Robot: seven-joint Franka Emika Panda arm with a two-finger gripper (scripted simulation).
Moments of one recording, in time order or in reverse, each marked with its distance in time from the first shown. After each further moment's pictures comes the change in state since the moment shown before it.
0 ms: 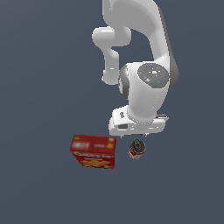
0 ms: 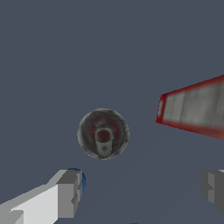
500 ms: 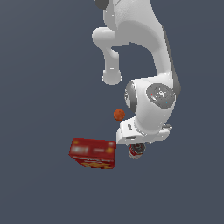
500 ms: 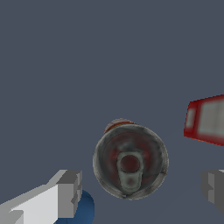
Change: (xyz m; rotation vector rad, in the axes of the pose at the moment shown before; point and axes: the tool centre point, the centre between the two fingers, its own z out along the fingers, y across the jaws) arm 0.016 -0.028 0.046 0.003 -0.001 -0.028
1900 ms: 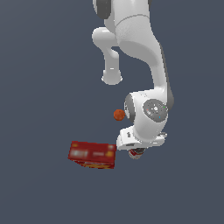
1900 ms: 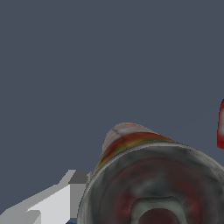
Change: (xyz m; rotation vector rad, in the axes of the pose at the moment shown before) arm 0.001 -0.003 0.055 0.001 0.000 -0.003
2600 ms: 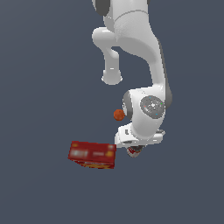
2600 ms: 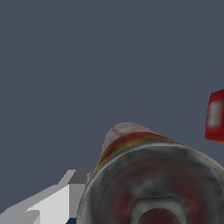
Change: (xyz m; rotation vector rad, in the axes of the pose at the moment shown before) arm -0.008 0.008 -0.007 0.000 -0.005 -0.001
